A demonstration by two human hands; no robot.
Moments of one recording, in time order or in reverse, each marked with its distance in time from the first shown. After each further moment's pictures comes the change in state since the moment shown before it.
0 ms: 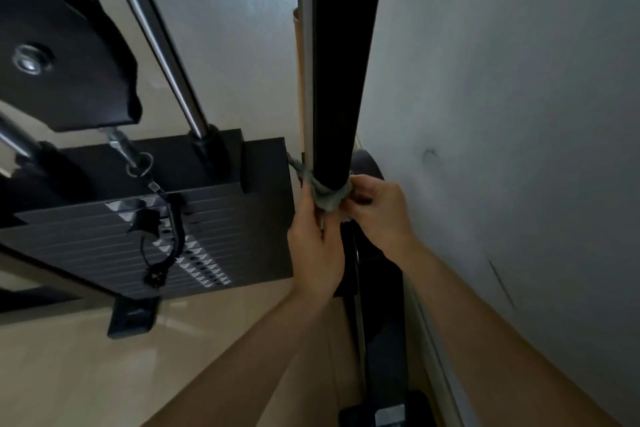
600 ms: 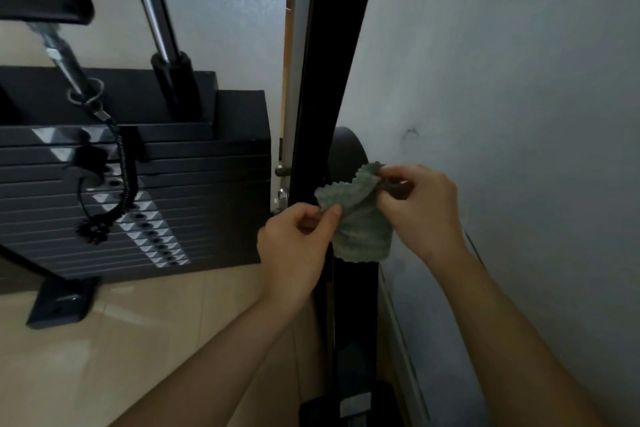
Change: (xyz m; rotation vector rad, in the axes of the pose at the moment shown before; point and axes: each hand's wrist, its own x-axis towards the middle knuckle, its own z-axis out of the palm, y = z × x) left_hand -0.040 -0.041 -0.005 0.034 -0.061 -0.112; right_hand -0.053 -0.003 -0.053 -0.495 0.220 -0.063
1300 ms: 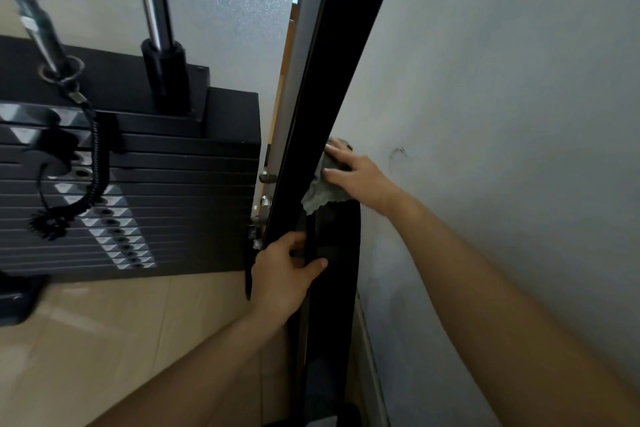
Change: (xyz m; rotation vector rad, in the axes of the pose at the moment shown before) left_hand 0.000 -0.055 0.018 0.104 -0.206 -0.144; right_hand 0.106 0.033 0.059 0.070 -0.621 0.042
